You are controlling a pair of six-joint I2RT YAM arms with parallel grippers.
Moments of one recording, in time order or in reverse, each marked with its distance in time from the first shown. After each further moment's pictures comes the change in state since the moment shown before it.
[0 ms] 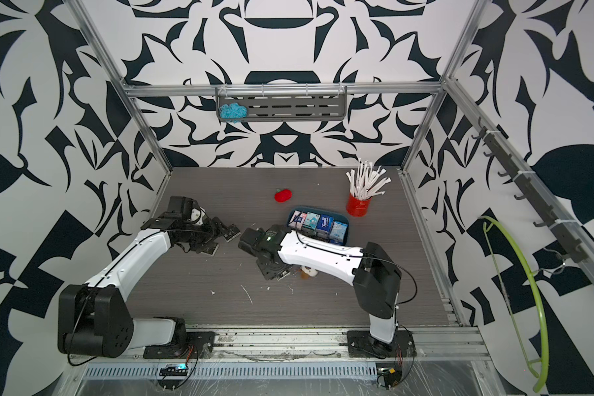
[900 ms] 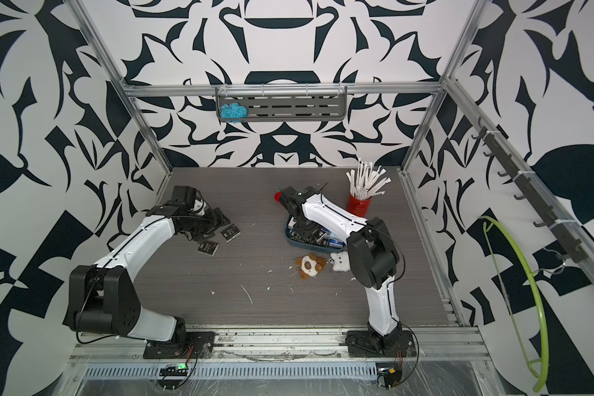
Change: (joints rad) left arm 0.000 0.122 0.135 -0.023 -0.039 -0.016; right arm -0.389 0.186 0.130 -0.047 0.156 -0.497
